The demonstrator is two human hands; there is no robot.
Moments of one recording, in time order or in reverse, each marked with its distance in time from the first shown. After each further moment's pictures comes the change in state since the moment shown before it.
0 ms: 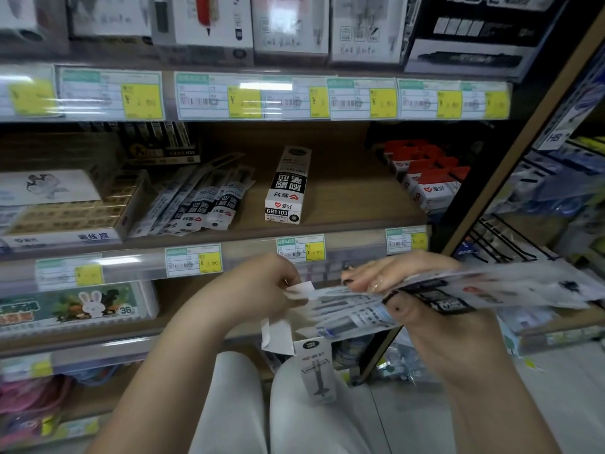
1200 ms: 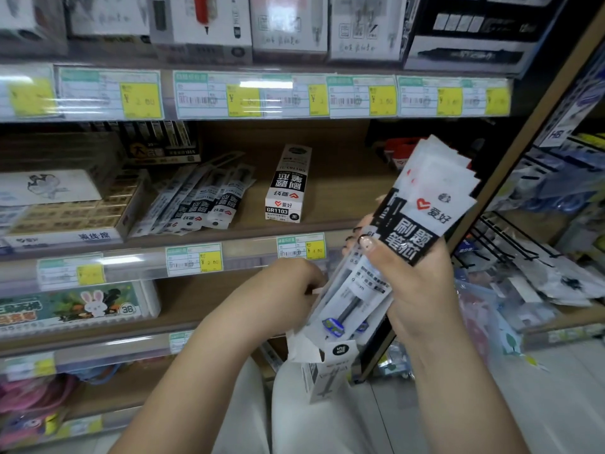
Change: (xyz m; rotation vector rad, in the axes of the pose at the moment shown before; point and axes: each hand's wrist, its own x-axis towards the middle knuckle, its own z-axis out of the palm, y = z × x) left_hand -0.004 0.025 0.010 0.084 0.018 0.088; right_hand 0.028 0.012 0.026 0.271 0.442 0.230
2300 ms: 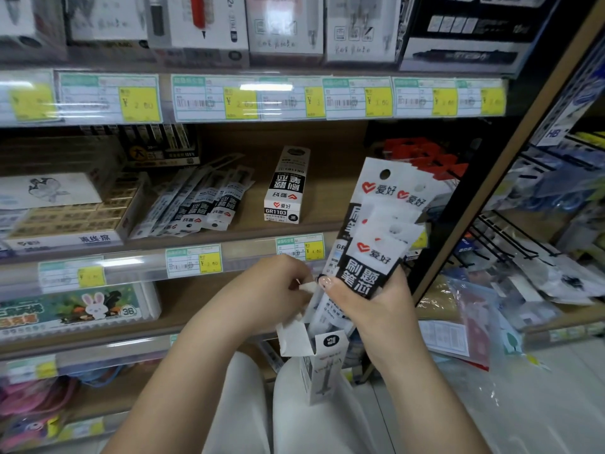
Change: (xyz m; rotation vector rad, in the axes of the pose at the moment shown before) left_hand -0.003 -0.007 -0.005 -0.049 0.032 -0.058; right_hand -0.024 0.022 0.010 -0.171 -0.029 0.096
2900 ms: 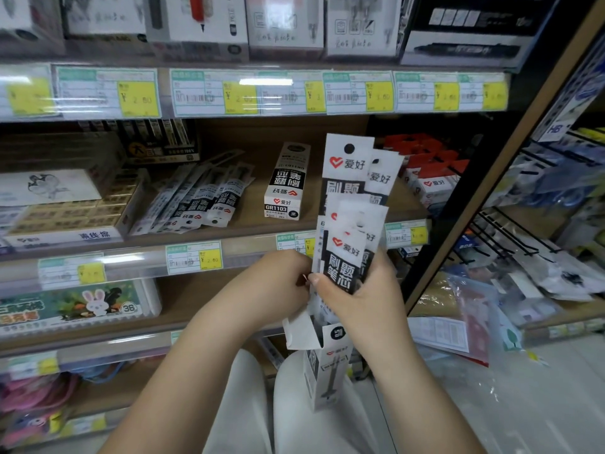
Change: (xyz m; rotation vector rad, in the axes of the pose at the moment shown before) left_hand 0.004 0.004 0.001 0.027 -0.011 -0.022; right_hand 0.005 0.006 0.007 -0.273 0.025 -0.066
